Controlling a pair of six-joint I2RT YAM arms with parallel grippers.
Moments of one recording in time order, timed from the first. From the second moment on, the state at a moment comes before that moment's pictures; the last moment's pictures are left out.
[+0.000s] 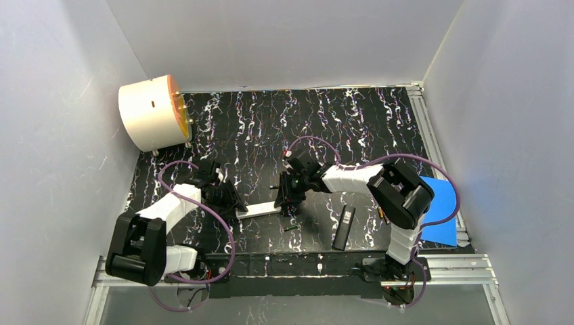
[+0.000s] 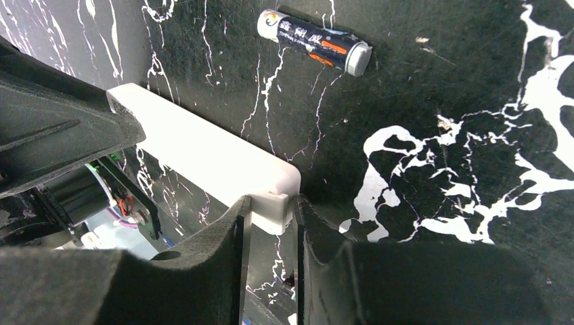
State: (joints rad) left arm -0.24 1.28 0.55 -0.53 0.34 -0.72; right arm 0.88 1.85 1.02 -0.12 -0.38 0.78
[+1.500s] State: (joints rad) left arm -0.24 1.26 0.52 -0.51 0.34 -0.75; right arm 1.15 1.86 1.18 -0.36 0.27 0.97
